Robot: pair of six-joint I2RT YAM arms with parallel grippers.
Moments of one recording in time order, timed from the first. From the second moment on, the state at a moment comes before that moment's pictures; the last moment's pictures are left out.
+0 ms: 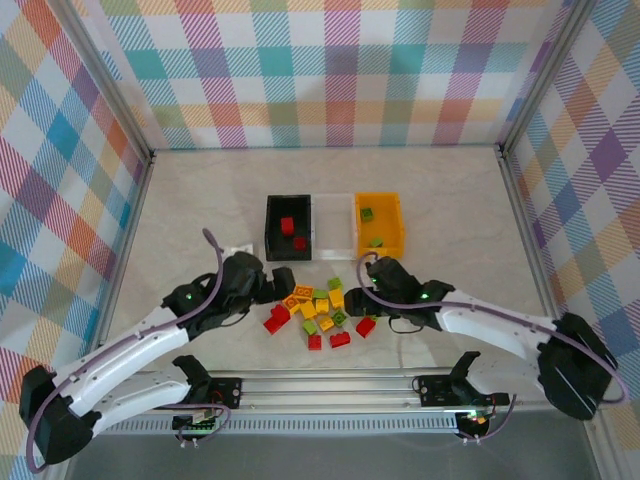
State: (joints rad) left arm -0.78 0.87 0.67 -0.61 -0.19 -0.87; right arm 0.87 1.21 0.62 -0.37 0.00 0.68
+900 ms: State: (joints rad) left arm -0.78 0.53 0.51 -0.77 -0.25 -1.00; right arm 0.93 1.54 0.81 -0.40 0.15 0.67
